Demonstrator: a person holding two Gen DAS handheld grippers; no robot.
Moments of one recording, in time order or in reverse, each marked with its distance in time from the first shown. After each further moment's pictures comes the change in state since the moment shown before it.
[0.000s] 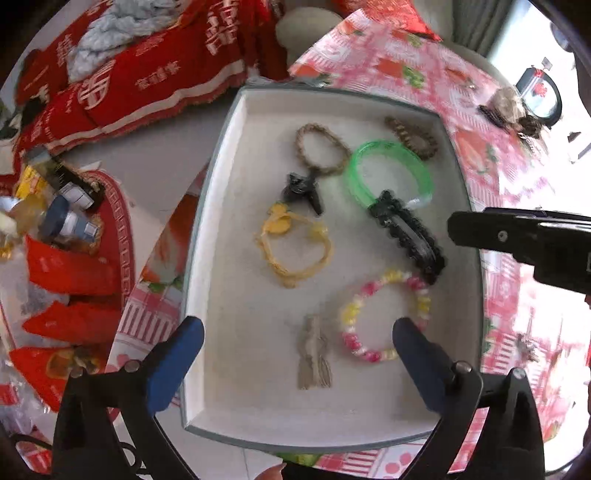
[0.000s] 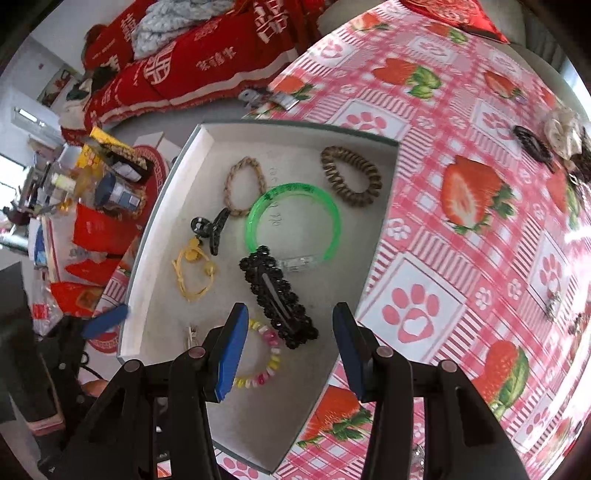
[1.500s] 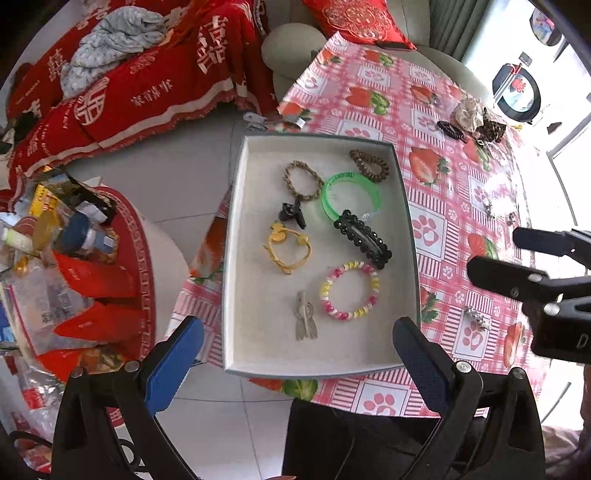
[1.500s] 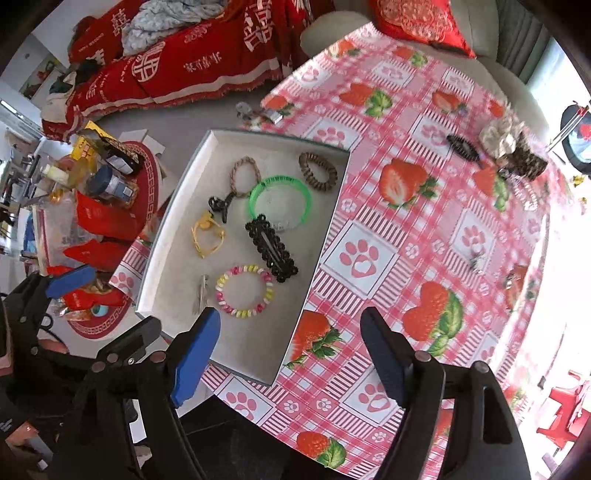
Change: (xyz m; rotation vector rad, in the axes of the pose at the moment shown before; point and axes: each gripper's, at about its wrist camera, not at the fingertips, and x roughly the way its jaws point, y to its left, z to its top) left arm -0.106 0.009 -0.001 0.043 0.004 -0.015; right arm -0.097 0.028 -0.035 -0.012 0.001 -0.152
